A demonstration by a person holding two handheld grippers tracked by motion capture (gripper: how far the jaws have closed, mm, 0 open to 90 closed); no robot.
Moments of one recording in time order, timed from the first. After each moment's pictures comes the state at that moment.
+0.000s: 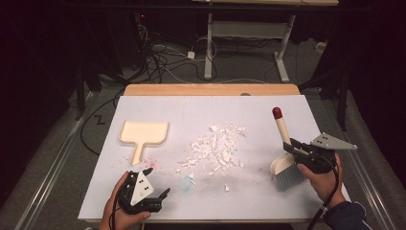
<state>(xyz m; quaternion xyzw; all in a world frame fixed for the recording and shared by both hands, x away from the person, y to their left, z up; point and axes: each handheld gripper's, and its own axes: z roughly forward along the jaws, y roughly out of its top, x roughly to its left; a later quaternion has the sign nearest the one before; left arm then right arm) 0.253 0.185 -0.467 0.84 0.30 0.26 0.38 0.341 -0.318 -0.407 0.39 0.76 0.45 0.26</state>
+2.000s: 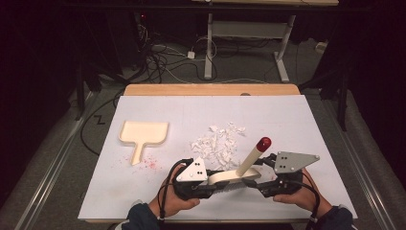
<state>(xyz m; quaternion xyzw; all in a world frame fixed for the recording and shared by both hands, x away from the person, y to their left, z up) 0.283 0.062 -0.404 0.85 0.11 0.05 0.51 0.302 -0.224 -0.396 0.12 0.86 0.49 0.10</state>
